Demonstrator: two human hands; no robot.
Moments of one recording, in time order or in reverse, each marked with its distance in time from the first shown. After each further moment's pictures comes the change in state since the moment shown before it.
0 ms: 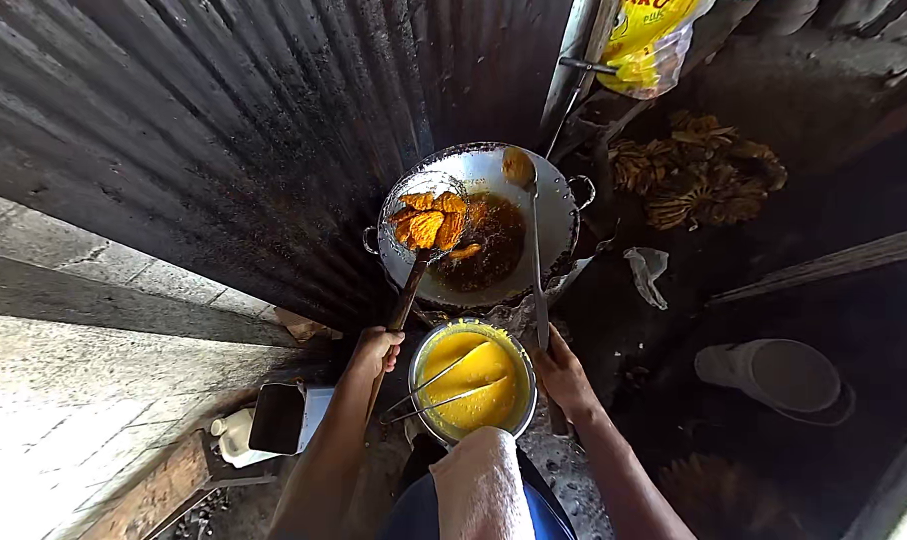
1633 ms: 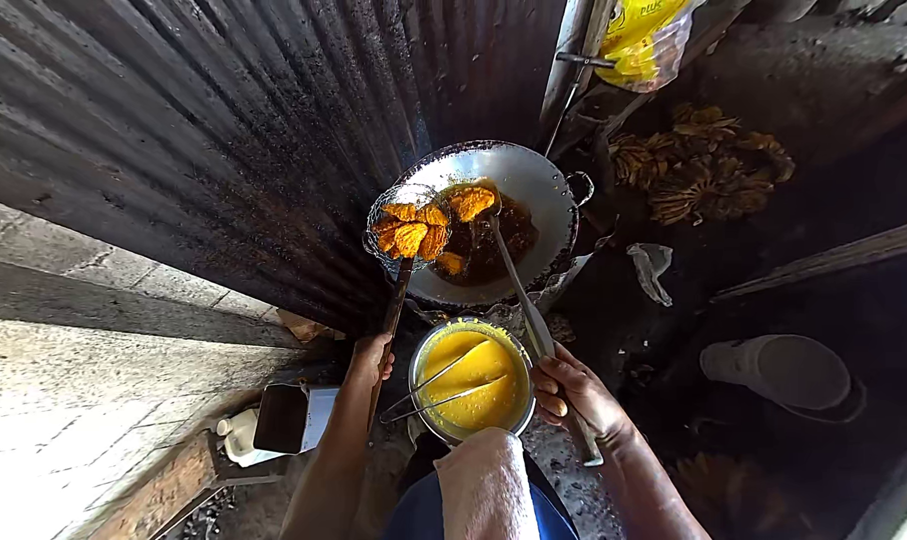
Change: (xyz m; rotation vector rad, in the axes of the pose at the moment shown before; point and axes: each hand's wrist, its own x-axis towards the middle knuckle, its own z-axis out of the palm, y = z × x) left_hand 0.003 -0.014 0.000 -0.115 0.116 -0.102; right_hand -0.040 -0.027 -0.023 0.769 -0.438 0.115
